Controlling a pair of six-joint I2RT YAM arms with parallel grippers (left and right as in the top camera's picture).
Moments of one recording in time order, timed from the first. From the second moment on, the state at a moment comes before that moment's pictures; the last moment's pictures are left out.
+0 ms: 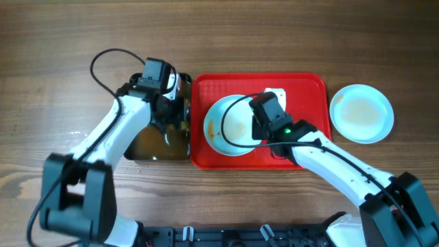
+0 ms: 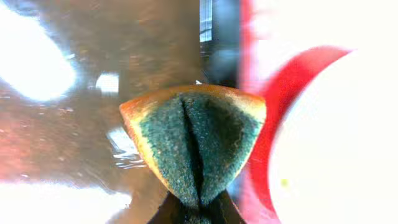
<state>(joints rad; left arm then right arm) -0.24 1.68 1.08 -0.68 0.20 -0.25 0.56 1.52 0.81 -0.38 0.26 0.51</state>
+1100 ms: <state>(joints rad) -0.49 1.87 1.12 -0.55 0.12 -0.51 0.55 1.61 0.81 -0.19 0.09 0.52</state>
